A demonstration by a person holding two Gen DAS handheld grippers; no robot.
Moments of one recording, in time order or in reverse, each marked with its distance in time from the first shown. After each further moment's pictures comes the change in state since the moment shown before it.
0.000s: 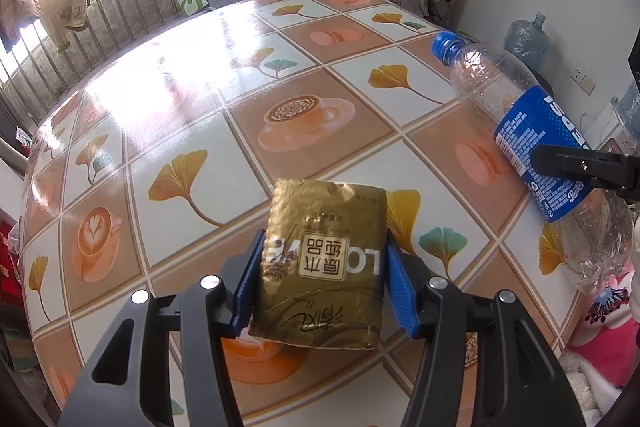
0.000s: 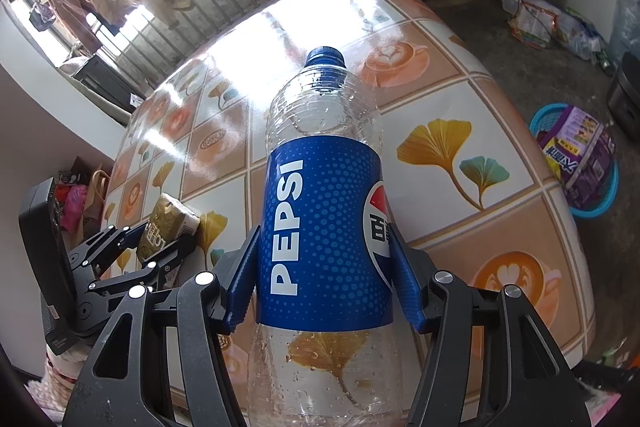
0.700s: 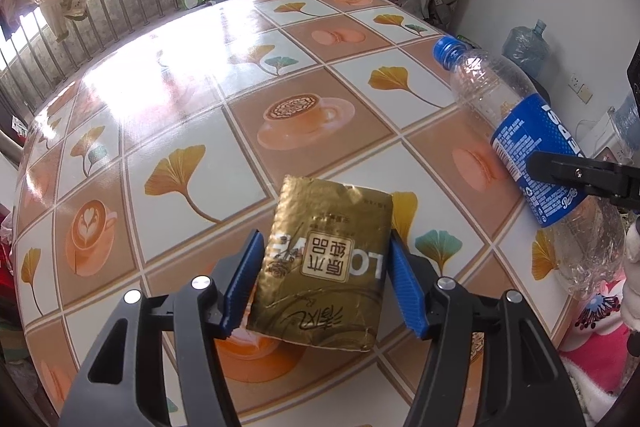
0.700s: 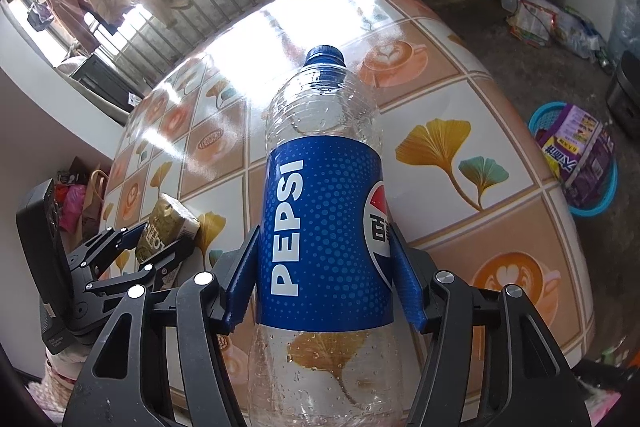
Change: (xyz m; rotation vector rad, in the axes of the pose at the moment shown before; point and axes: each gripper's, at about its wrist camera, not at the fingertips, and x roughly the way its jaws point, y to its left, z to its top) left arm 0.001 0.002 0.002 -0.029 0.010 -0.025; right arm 0.001 -0.003 0.001 -0.001 0.008 -0.007
